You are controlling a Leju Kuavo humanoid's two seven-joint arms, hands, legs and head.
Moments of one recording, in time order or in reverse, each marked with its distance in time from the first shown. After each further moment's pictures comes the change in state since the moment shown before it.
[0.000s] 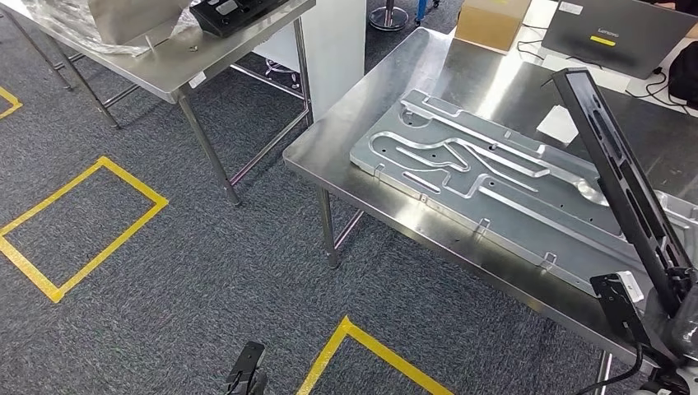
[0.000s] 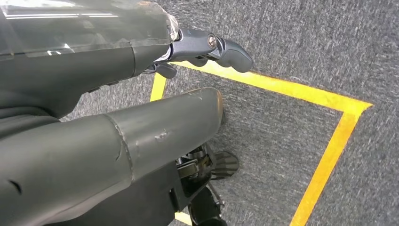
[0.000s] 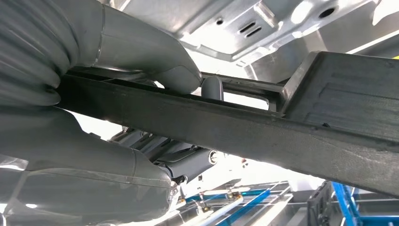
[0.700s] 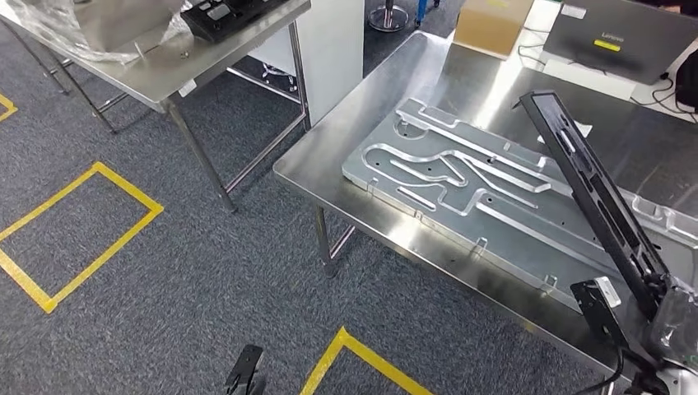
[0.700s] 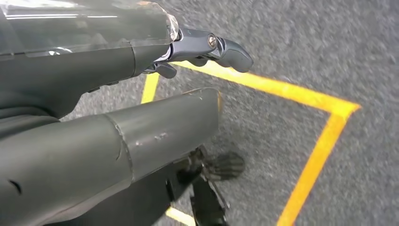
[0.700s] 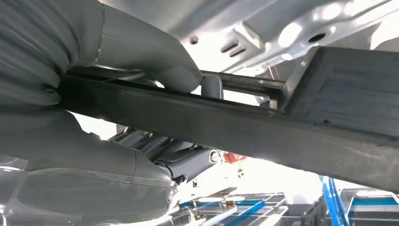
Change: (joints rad) left arm 0.006 -0.003 0.014 0.000 0.001 0.000 0.000; right arm 0.005 0.015 0.044 0.028 0.044 -0.001 0.010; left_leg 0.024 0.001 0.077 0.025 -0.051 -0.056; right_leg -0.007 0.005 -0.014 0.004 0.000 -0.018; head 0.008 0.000
